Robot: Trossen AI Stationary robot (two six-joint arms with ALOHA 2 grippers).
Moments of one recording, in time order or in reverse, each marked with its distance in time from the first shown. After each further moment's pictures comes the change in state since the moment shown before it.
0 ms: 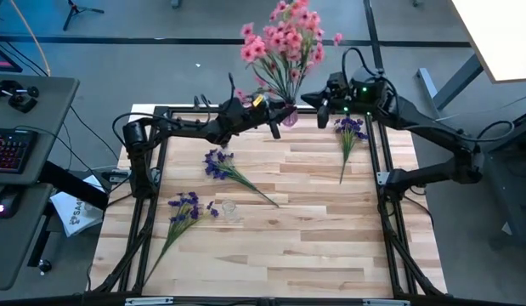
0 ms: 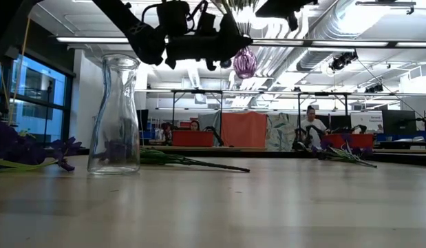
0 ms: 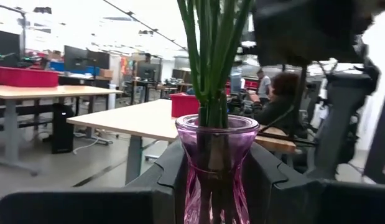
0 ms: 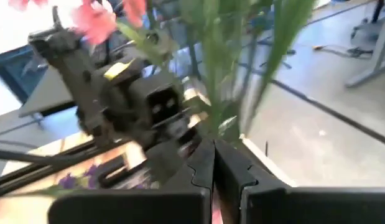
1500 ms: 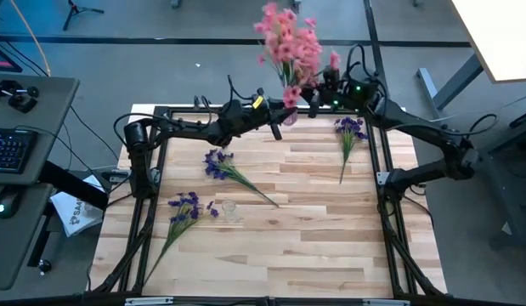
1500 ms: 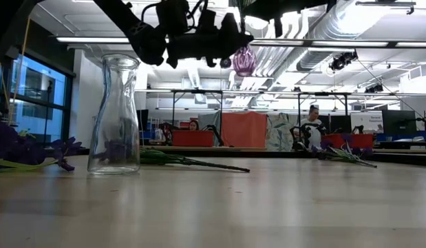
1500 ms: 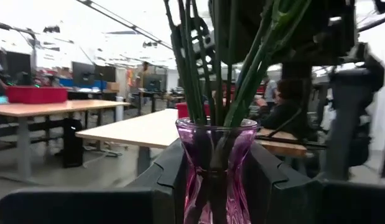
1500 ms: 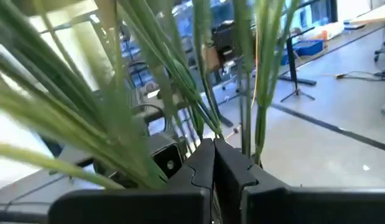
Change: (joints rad) left arm -0.005 0.010 0.000 0.046 -0.038 0.061; right arm -0.040 0.079 -0.074 0.370 -0.070 0.159
